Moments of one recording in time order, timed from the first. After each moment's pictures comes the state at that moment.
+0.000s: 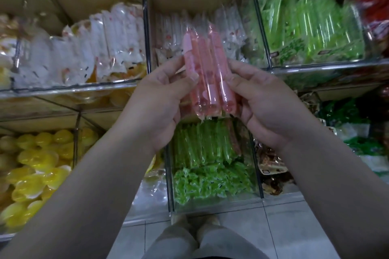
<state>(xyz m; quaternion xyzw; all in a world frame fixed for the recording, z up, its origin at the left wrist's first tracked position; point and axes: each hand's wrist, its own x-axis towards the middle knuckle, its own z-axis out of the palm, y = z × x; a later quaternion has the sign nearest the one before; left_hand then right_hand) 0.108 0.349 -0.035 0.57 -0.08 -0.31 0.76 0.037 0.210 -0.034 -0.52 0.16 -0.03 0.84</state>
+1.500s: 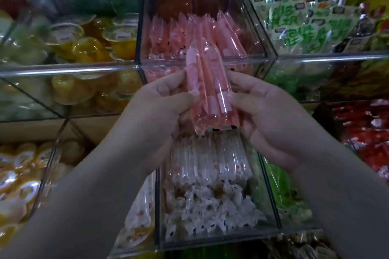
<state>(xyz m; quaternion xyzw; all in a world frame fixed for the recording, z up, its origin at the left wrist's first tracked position) 0.282 0.271 0.139 0.58 -0.15 -0.25 0.76 0.222 0.127 0.129 -0.59 0.07 -0.07 0.80</state>
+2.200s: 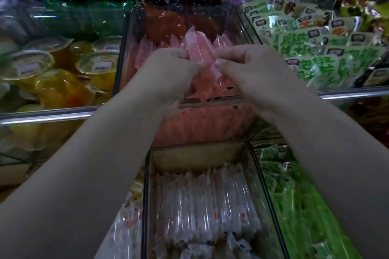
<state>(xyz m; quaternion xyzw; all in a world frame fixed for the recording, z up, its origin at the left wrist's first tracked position) 0.414 0.185 0.161 0.69 -0.17 -0.17 0.69 0.351 0.068 0.156 -0.79 0.15 -0.24 0.54</state>
